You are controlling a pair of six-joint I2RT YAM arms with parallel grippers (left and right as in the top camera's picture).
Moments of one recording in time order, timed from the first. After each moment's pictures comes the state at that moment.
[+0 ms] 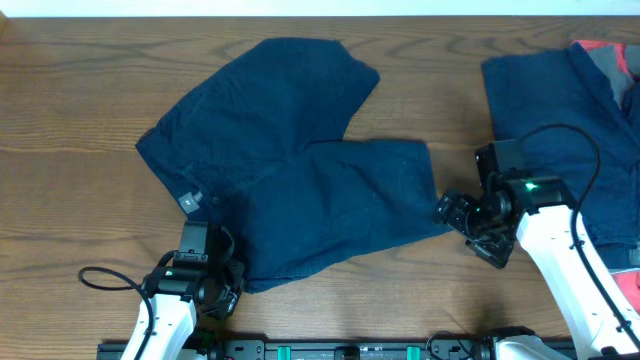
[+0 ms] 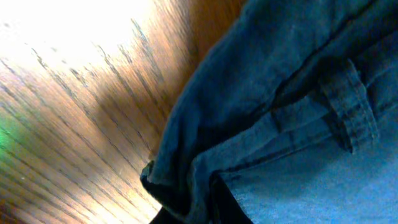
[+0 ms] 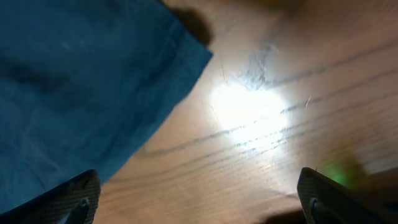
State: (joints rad) left arm -0.11 0.96 0.34 -0.78 0.21 -1.29; right arm 0.13 1.31 0.88 -1.08 -0.17 0.76
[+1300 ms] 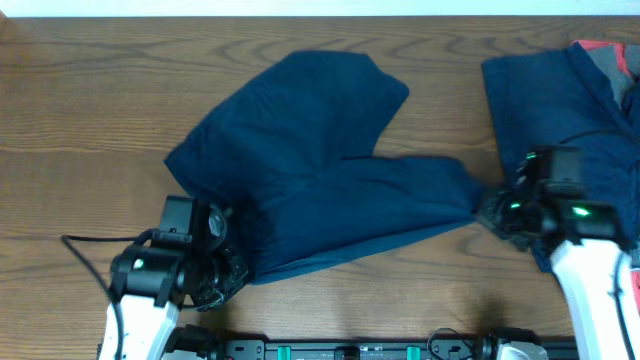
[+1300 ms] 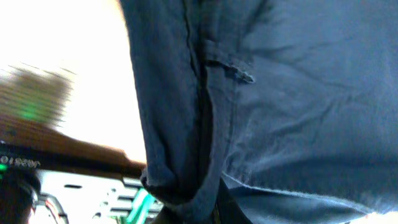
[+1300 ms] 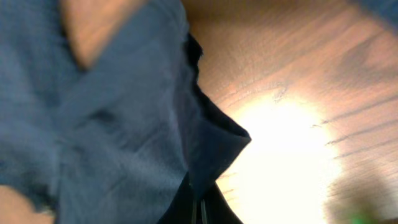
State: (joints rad) left arm -0.16 0.87 0.78 -1.29 0.38 -0.76; right arm -0.09 1.10 0.95 -1.05 -0.22 0.64
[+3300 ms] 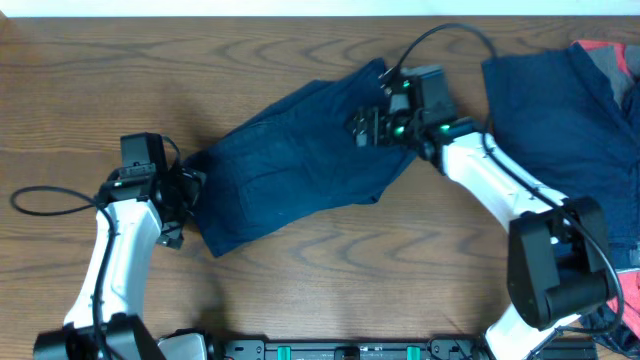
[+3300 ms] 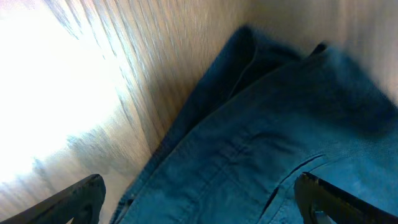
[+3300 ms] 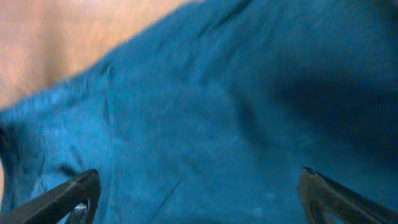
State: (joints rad) left arm 0.17 1.40 0.85 -0.76 0.05 -1.03; right arm 0.35 1.84 1.20 -0.23 -0.34 0.32
